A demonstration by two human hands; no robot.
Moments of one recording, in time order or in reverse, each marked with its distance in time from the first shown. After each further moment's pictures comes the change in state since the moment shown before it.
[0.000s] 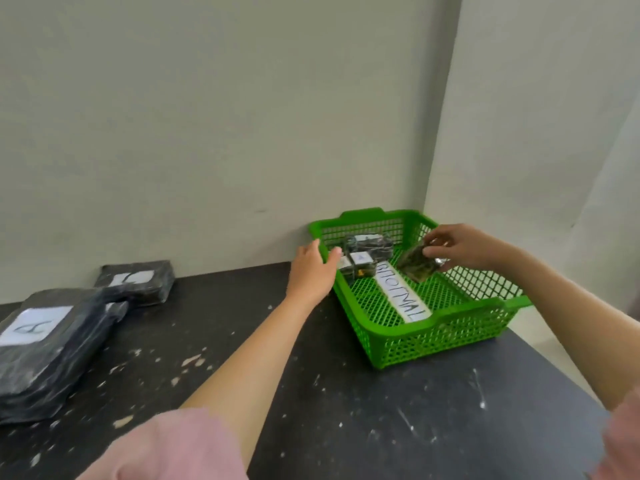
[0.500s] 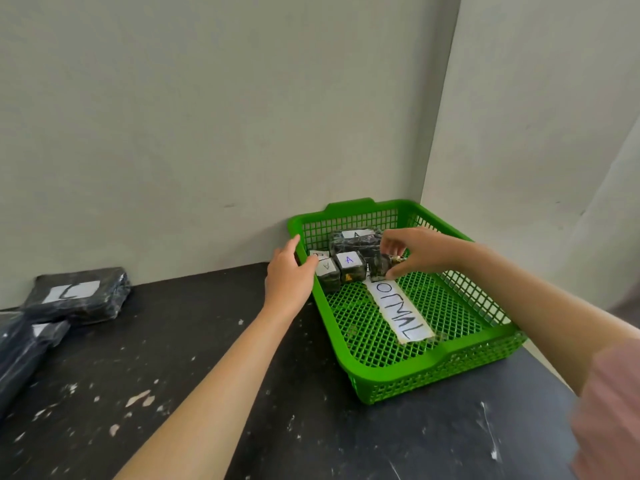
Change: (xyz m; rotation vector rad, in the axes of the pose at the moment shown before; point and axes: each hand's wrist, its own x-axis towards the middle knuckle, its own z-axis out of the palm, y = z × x) left_hand 0.040 -0.012 0.021 -0.132 0.093 -0.071; right_hand 0.071 0.008 0.028 -0.415 -0.266 -0.204
